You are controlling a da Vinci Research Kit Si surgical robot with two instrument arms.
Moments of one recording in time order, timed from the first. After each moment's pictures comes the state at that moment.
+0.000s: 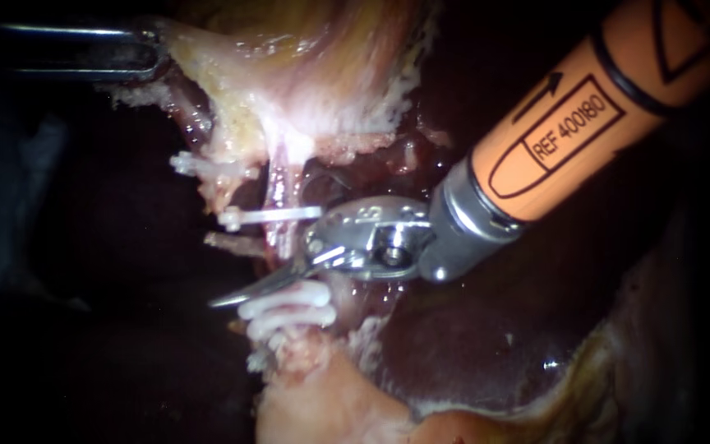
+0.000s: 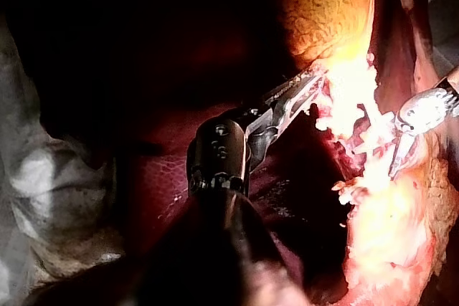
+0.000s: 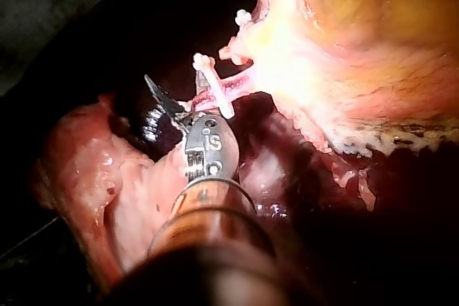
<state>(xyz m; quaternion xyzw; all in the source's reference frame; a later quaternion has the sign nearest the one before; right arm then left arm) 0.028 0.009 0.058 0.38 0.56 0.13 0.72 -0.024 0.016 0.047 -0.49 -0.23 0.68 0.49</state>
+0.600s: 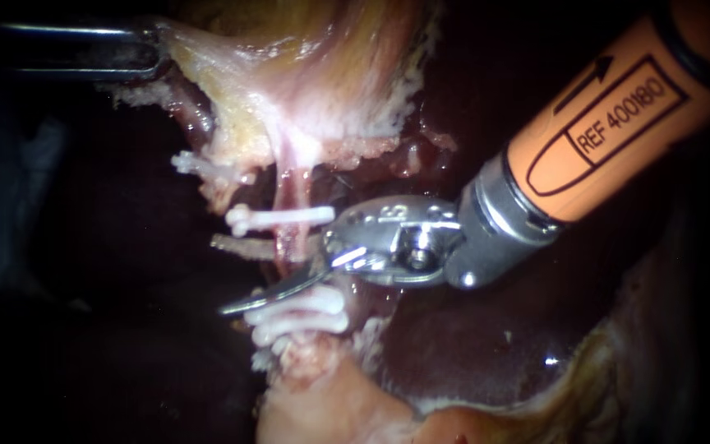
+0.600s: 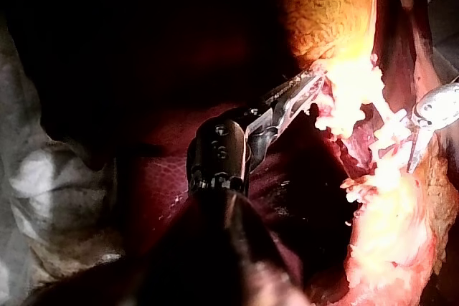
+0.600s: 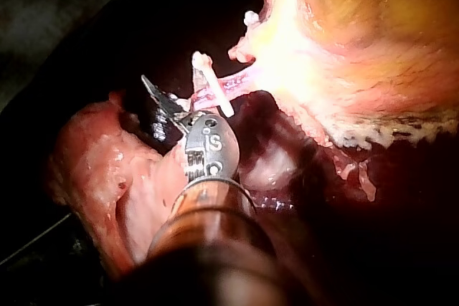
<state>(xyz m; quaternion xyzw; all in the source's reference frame) 0.027 0.010 0.056 0.39 0.57 0.14 0.71 -0.024 0.016 0.047 -0.49 -0.23 0.68 0.49</state>
